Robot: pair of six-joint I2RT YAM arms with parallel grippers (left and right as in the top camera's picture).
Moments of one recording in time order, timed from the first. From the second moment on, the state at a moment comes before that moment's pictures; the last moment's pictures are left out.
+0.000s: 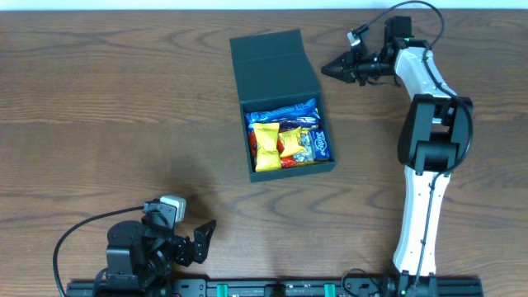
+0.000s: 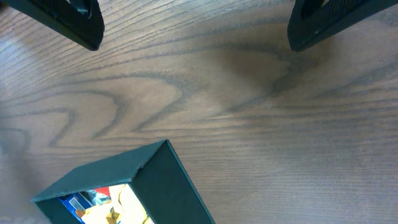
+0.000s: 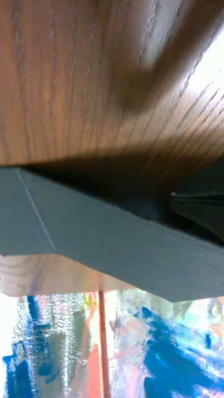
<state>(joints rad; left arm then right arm) -0.08 0.09 0.30 -0.92 0.43 -0.07 -0.06 2.61 2.12 -0.79 -1.05 0.20</state>
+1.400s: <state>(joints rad) -0.08 0.09 0.30 -0.92 0.43 -0.07 0.06 2.71 2.12 -0.42 -1.21 0.52</state>
